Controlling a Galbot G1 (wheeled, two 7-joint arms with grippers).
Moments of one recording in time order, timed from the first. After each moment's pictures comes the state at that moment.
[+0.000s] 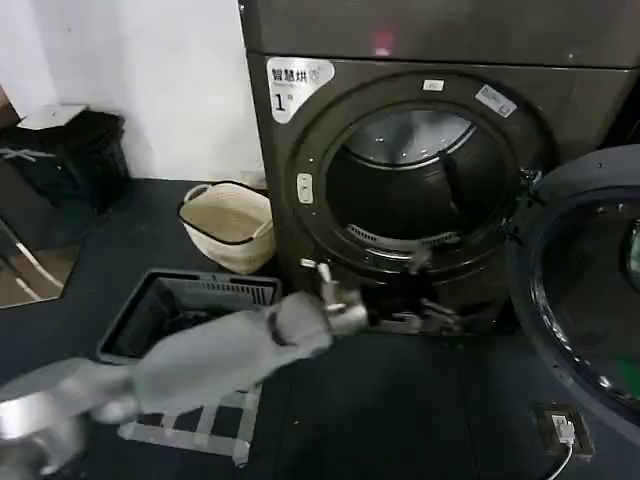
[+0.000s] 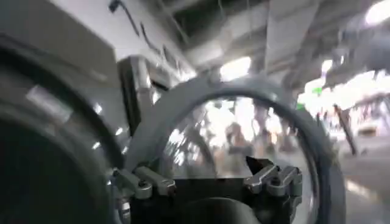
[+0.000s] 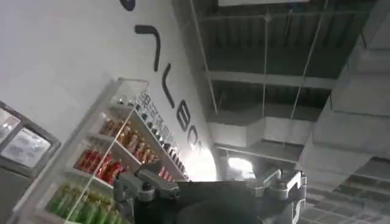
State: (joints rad) left arm 0.11 -1.08 0.84 -1.60 -0.80 -0.42 0.26; right arm -1.76 0.91 2.37 1.71 0.37 -0.12 -0.03
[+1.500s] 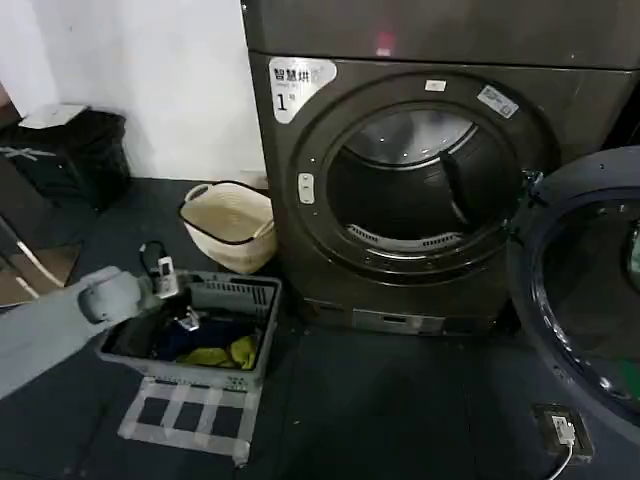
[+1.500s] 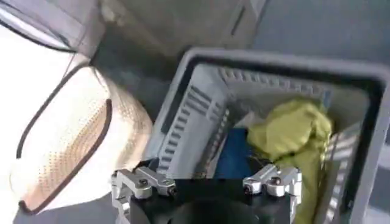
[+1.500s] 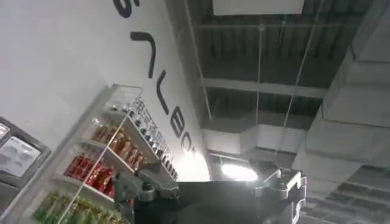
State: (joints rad) left arm -0.05 -0.51 0.96 -1.42 -0.35 0.31 0.49; right arm -1.74 0.91 2.39 1.72 0.34 -0.12 -0.04
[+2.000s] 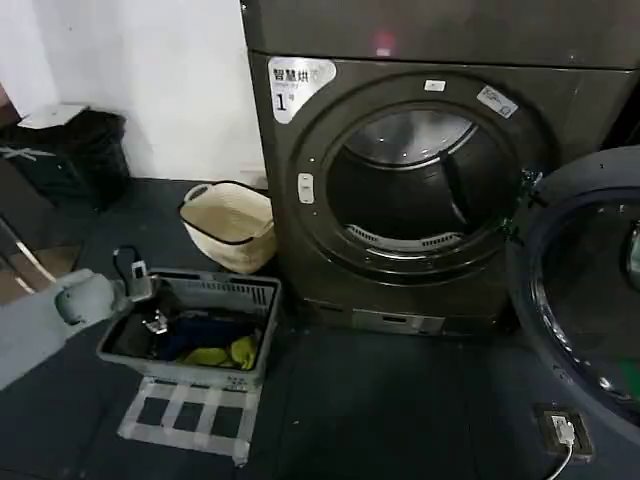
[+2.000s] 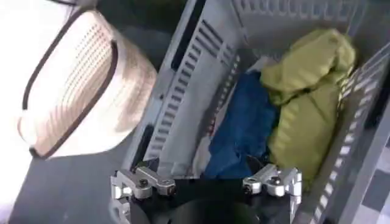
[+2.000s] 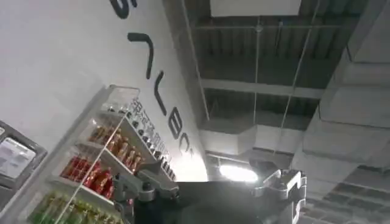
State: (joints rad) left arm -0.04 -0.48 0.96 -1.31 -0.29 0.29 0.51; right arm -1.74 0.91 2.40 1.71 0.34 -0.12 -0.04
